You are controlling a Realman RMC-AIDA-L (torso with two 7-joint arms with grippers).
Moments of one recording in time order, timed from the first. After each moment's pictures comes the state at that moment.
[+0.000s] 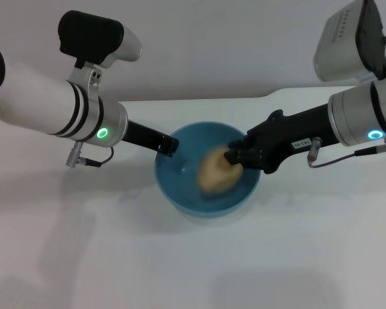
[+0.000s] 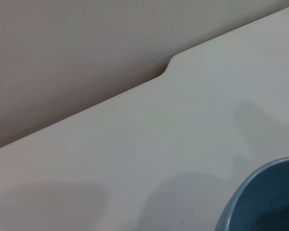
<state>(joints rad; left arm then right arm) -0.70 -2.07 1.51 1.00 -0.79 -0.99 0.50 0.62 2.07 -1.27 -1.14 -2.13 -1.36 2.02</state>
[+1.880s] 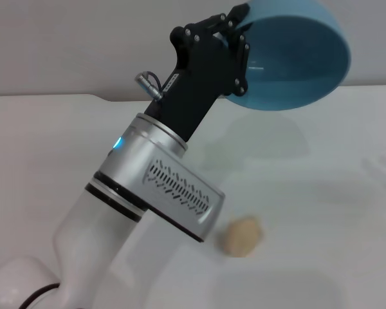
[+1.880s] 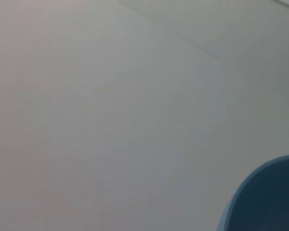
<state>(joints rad) -0.48 -2.08 2.56 0.87 -0.84 1.09 1.11 0.30 2.08 -0.54 -1.01 -1.96 -1.39 1.99</state>
